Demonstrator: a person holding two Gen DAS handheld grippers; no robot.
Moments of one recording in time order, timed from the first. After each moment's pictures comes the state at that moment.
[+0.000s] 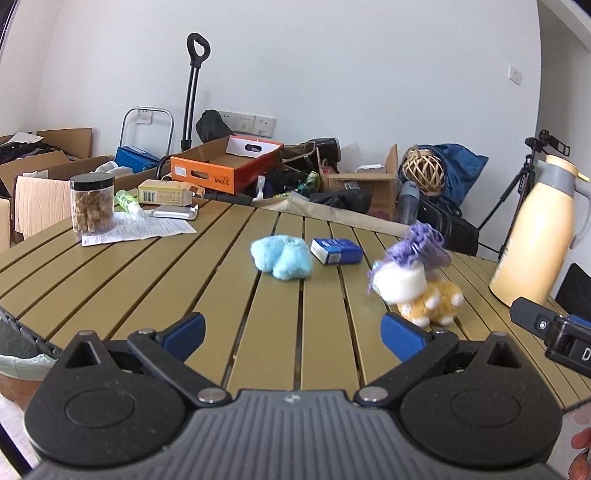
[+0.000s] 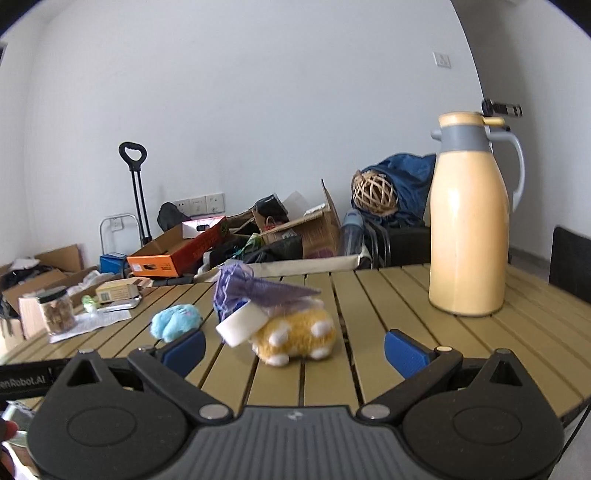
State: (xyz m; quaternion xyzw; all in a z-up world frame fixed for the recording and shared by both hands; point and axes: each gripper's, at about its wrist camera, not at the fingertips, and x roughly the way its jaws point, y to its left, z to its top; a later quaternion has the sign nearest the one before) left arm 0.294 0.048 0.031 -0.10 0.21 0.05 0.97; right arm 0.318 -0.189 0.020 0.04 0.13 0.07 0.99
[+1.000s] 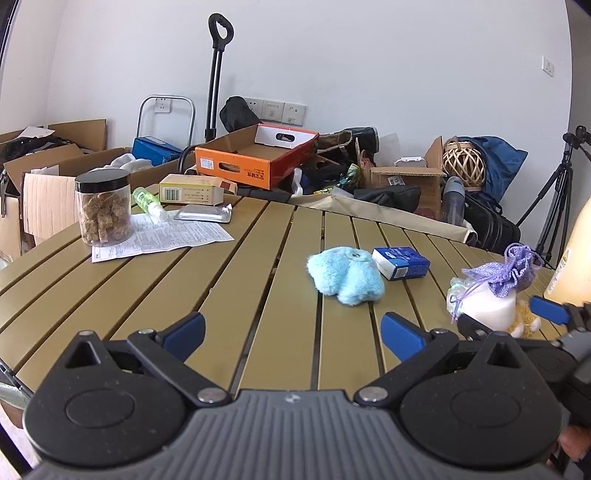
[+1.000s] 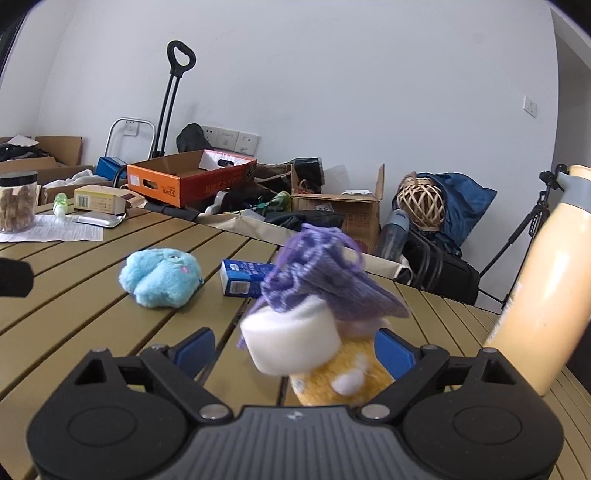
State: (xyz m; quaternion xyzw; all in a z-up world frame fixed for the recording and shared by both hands) left arm 0.362 0.113 0.018 -0.09 0.23 0.08 0.97; right arm 0.446 -0.071 -0.024 -0.14 0.17 0.07 0.97
